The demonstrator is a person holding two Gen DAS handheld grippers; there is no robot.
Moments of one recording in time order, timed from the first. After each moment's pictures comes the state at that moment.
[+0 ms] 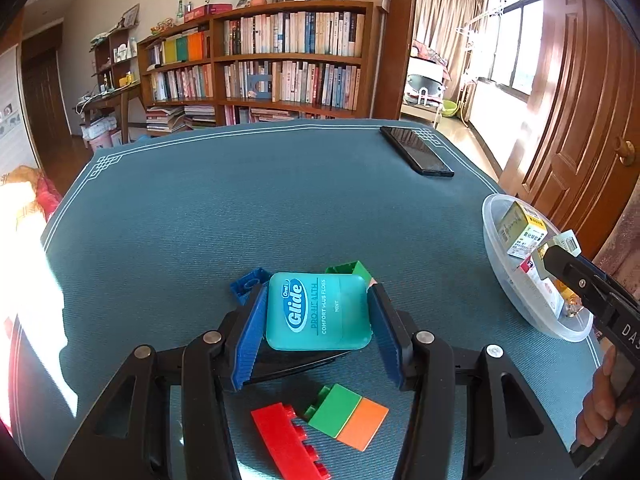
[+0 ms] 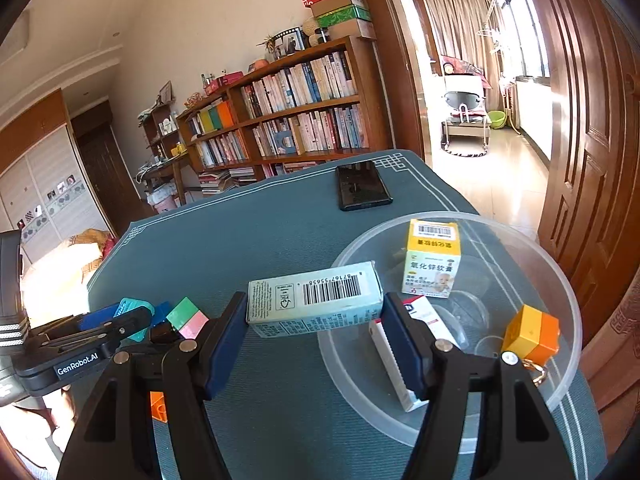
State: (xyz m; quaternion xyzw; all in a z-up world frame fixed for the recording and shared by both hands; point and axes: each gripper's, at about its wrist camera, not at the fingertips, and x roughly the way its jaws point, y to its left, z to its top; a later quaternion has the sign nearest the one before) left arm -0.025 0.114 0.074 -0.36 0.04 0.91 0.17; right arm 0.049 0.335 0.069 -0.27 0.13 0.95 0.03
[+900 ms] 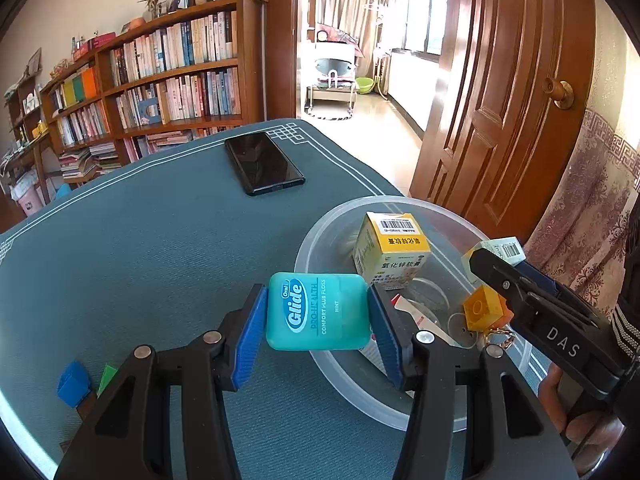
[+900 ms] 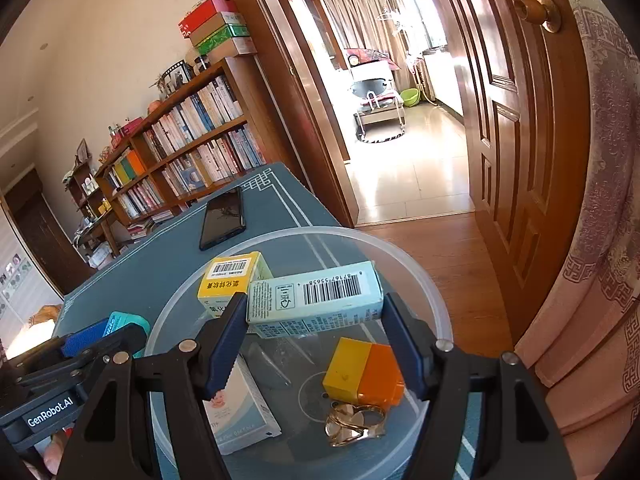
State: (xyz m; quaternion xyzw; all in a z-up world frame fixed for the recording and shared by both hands) left arm -0.031 0.284 0.080 -0.36 0.11 0.88 0.31; right arm 0.060 0.453 0.048 -0.26 0.22 0.93 0.16
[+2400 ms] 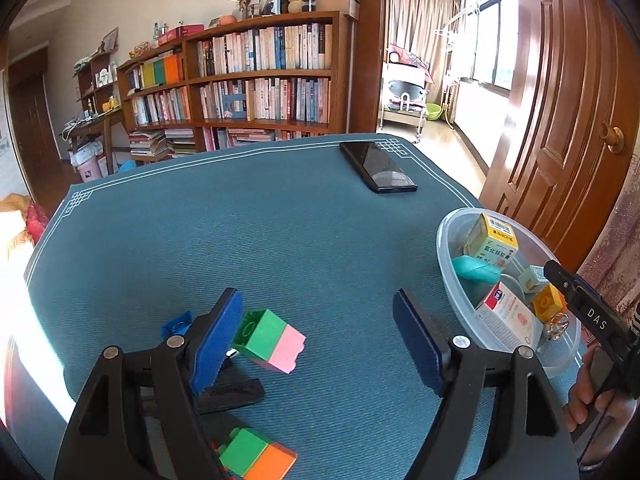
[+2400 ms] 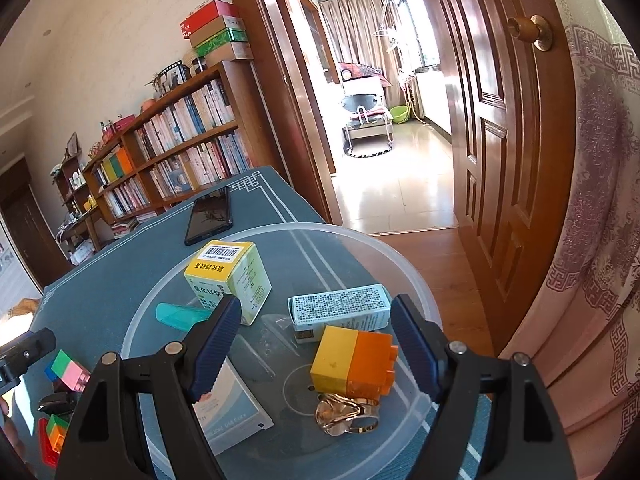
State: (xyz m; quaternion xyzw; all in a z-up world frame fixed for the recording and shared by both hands) left arm -0.027 0.165 0.084 -0.33 0.06 0.92 0.18; right arm 0.069 0.440 0.039 -0.25 0.19 0.93 0.19
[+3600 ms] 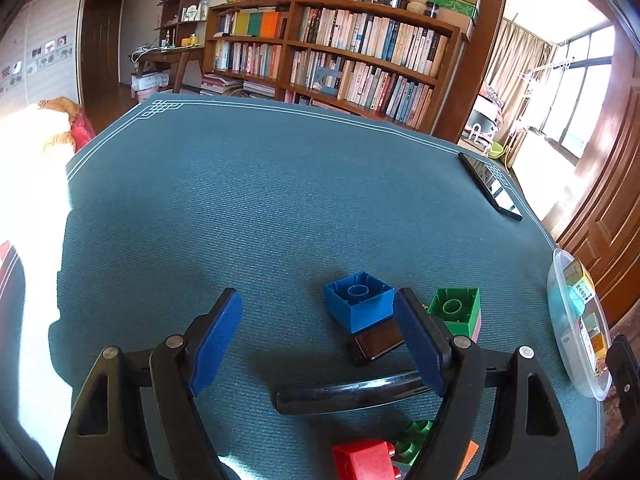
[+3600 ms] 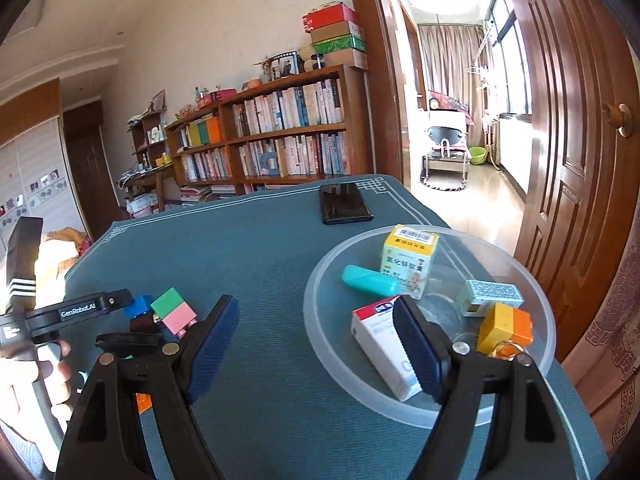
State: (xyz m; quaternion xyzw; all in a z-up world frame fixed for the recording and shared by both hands) left arm -0.056 0.044 0.038 -0.37 -0.07 0.92 0.09; right arm 0.075 0.302 0.064 -0.24 0.08 0.97 0.04
